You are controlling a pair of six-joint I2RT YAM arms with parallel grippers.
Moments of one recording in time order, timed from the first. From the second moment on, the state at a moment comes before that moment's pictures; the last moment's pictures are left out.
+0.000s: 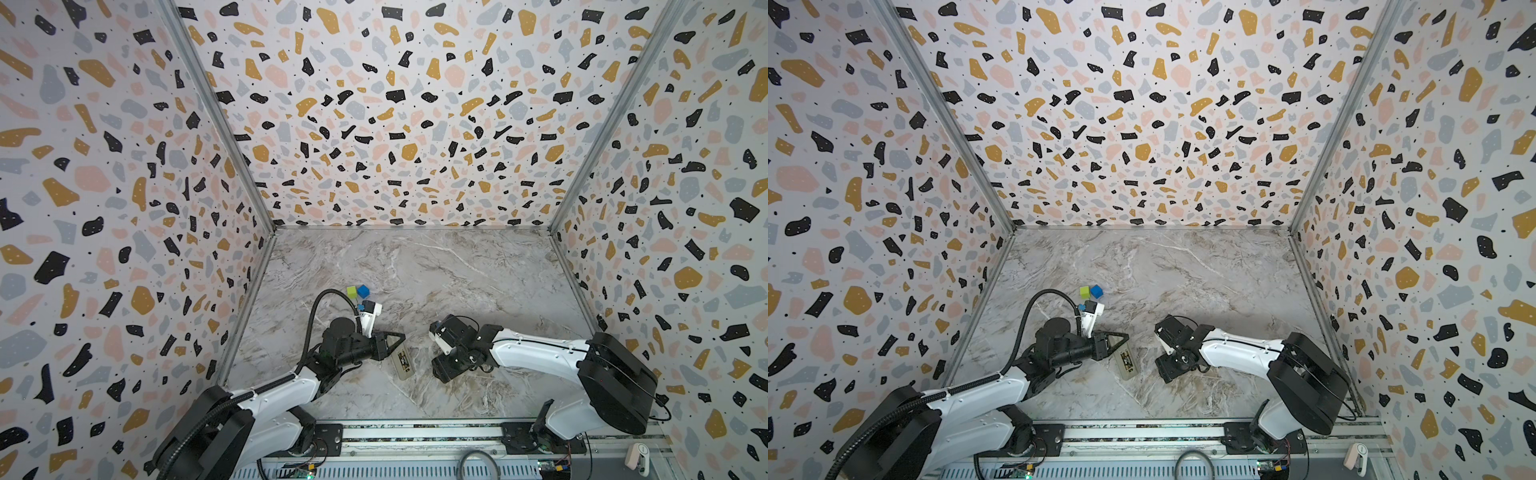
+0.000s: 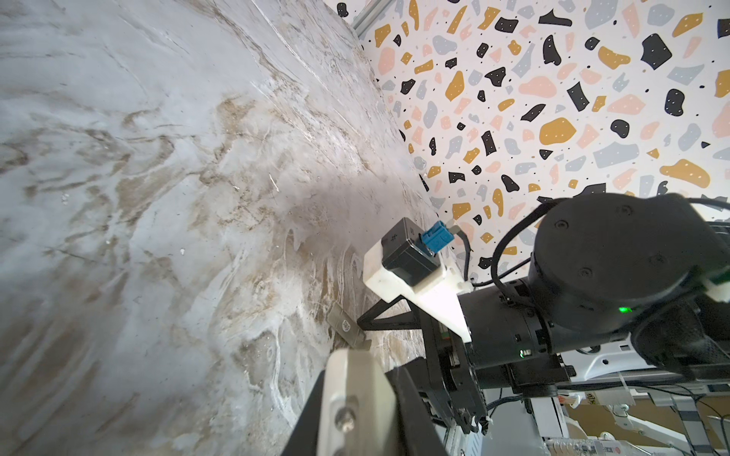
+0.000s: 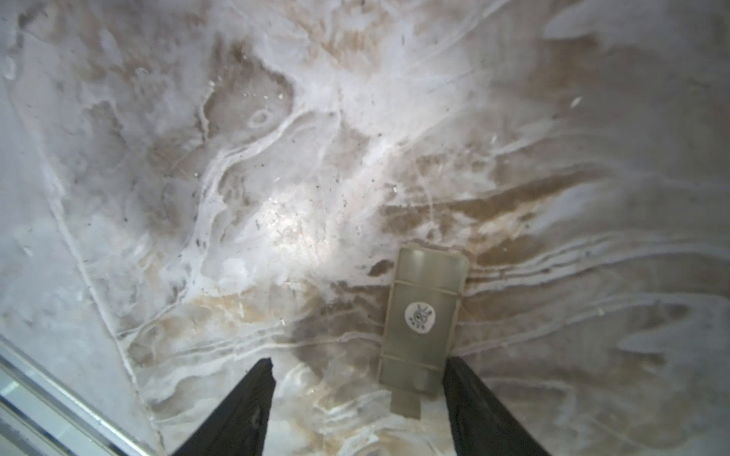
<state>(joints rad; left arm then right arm) -0.59 1.12 0.26 0.51 0.53 -0.74 0.92 1.49 0.76 -0.53 -0.12 0.37</state>
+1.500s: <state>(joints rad) -0.59 1.12 0.26 0.50 0.53 -0.74 0.93 1.57 0.84 -0.57 0.01 0.40</state>
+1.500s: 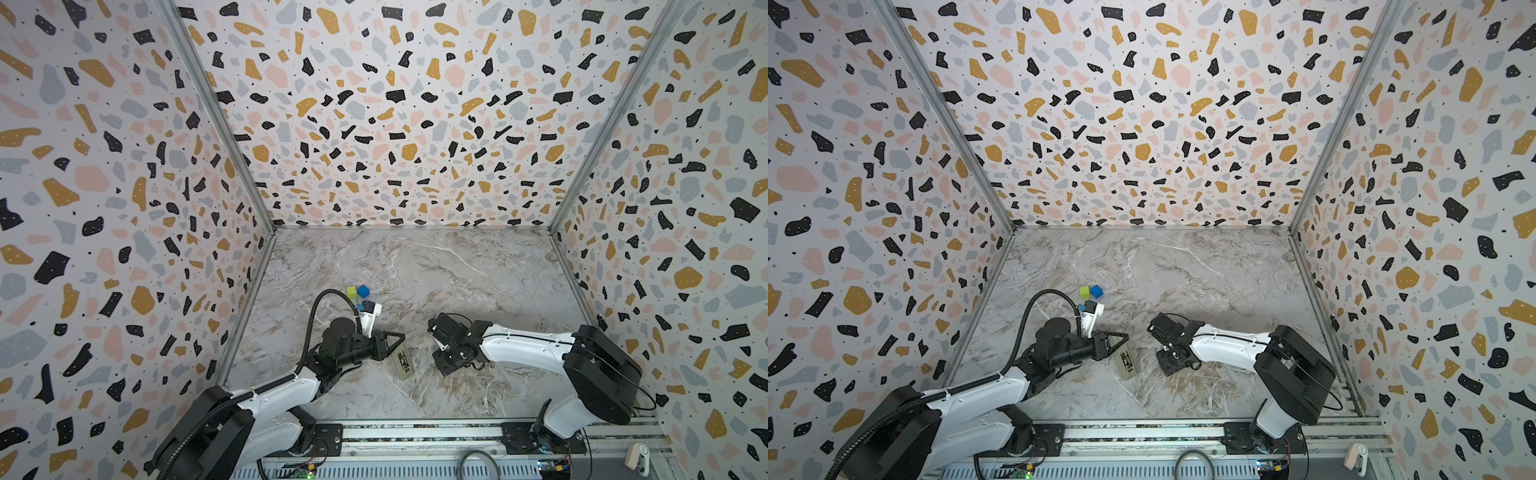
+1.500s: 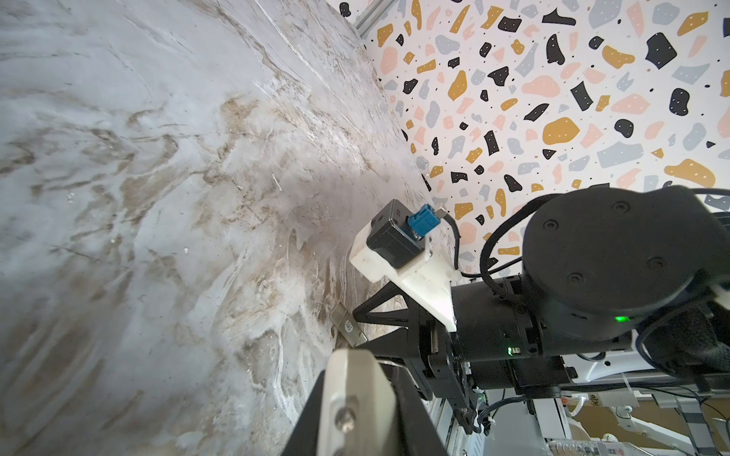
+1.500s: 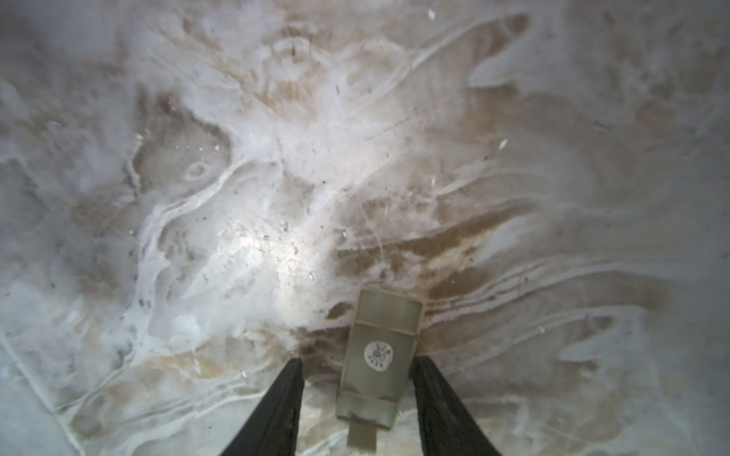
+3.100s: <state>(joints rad) -0.59 1.12 0.26 0.50 0.52 -0.74 0.95 1.57 0.84 -0.56 0.04 0.40</state>
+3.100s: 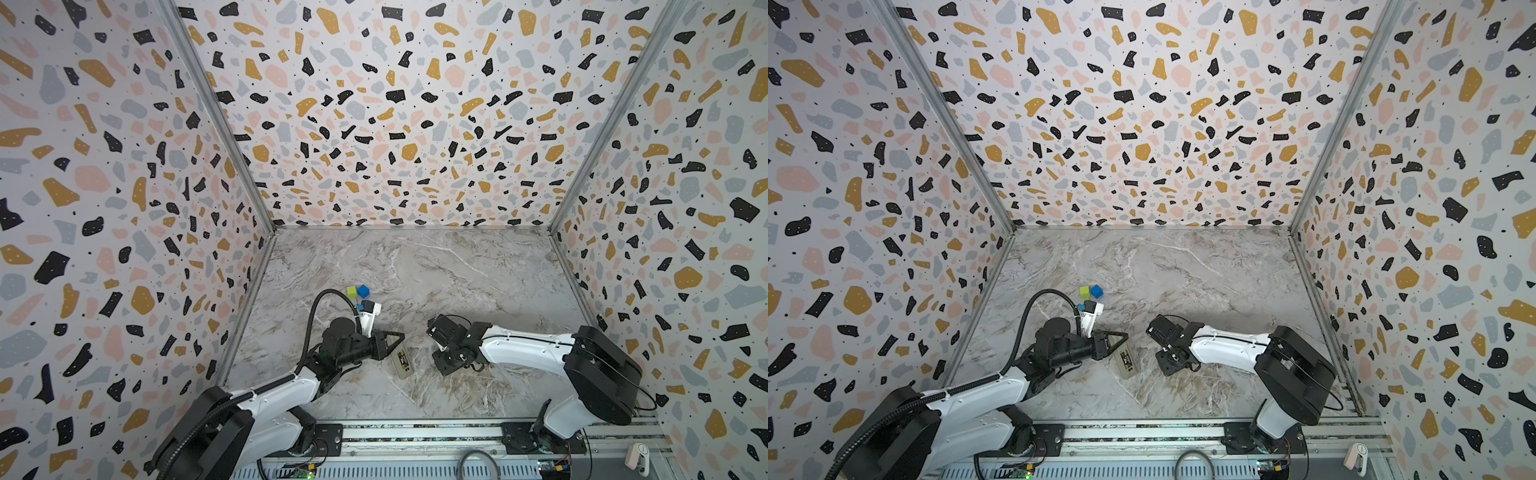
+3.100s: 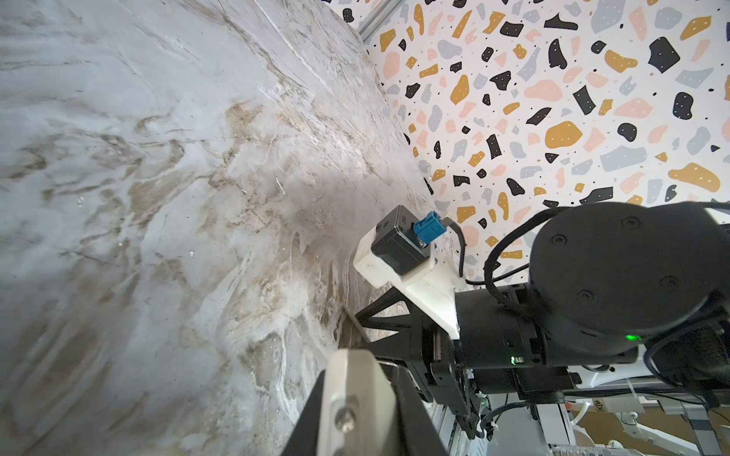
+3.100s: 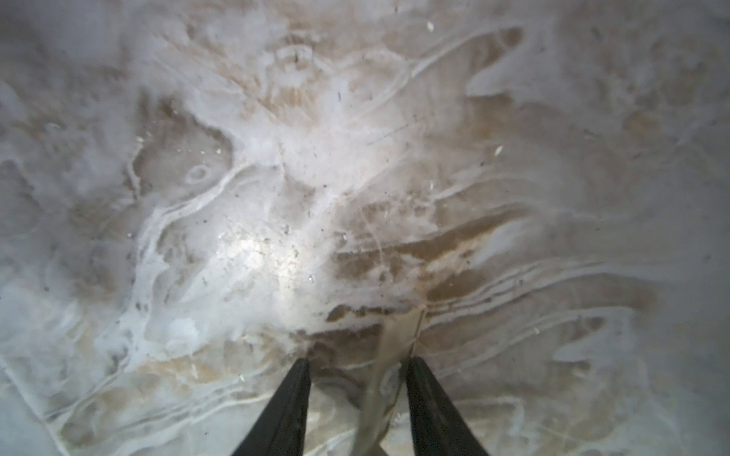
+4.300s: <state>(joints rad) -0.59 1.11 0.26 0.50 0.51 -0.74 0.96 1.57 0.87 -0.59 0.05 0.40</state>
